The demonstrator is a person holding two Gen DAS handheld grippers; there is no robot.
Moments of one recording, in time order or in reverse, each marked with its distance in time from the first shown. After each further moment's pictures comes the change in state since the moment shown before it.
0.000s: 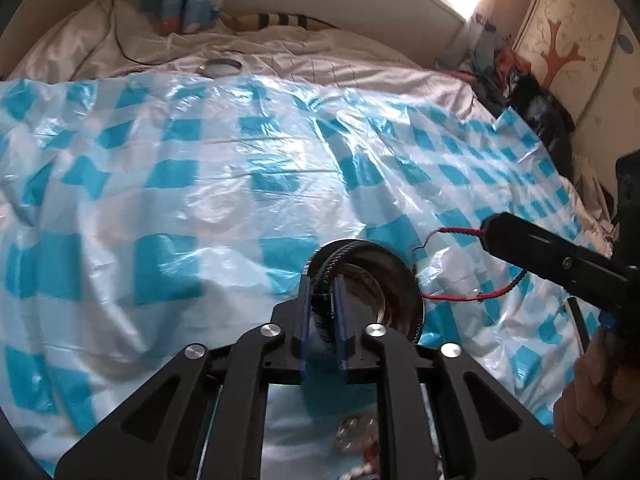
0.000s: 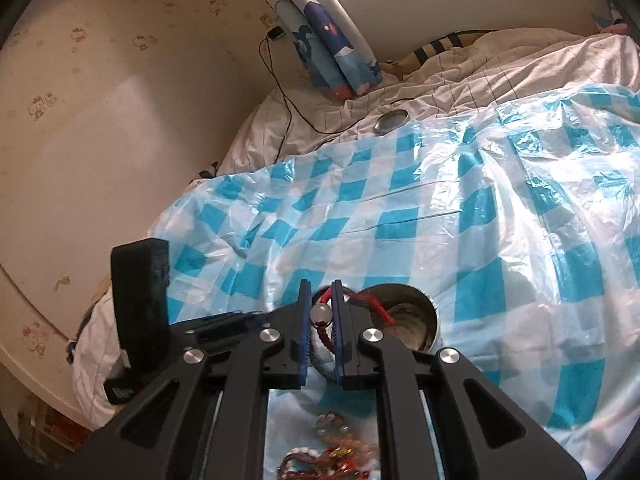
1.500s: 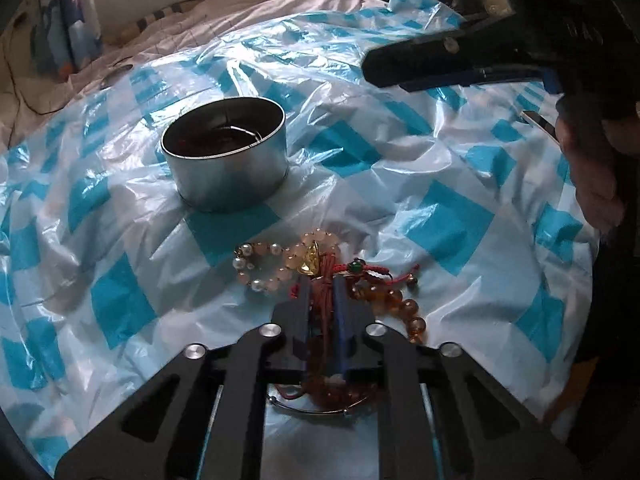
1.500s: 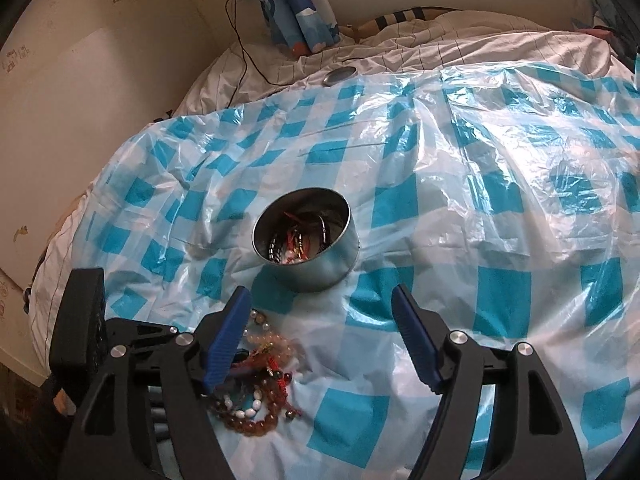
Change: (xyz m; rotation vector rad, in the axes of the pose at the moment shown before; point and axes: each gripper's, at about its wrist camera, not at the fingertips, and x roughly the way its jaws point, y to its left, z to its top) left arm -0.025 -0.061 -0.118 0.436 0.158 -0.067; right arm -0.046 -0.024 -0.058 -0.057 0.139 -0.197
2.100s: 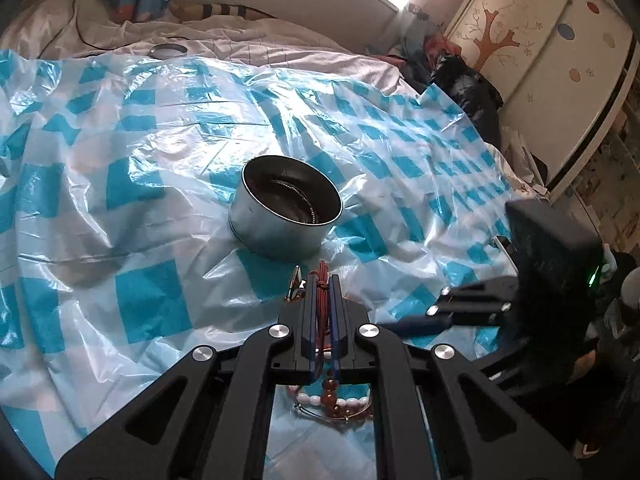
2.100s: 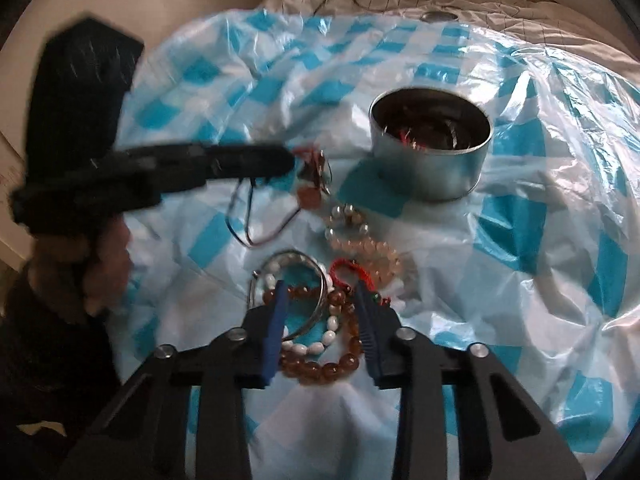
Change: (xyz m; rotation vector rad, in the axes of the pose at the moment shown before) left arm -0.047 0.075 0.003 -0.346 -0.192 -0.188; right arm 0.054 0.067 -0.058 -0.258 0.251 0.114
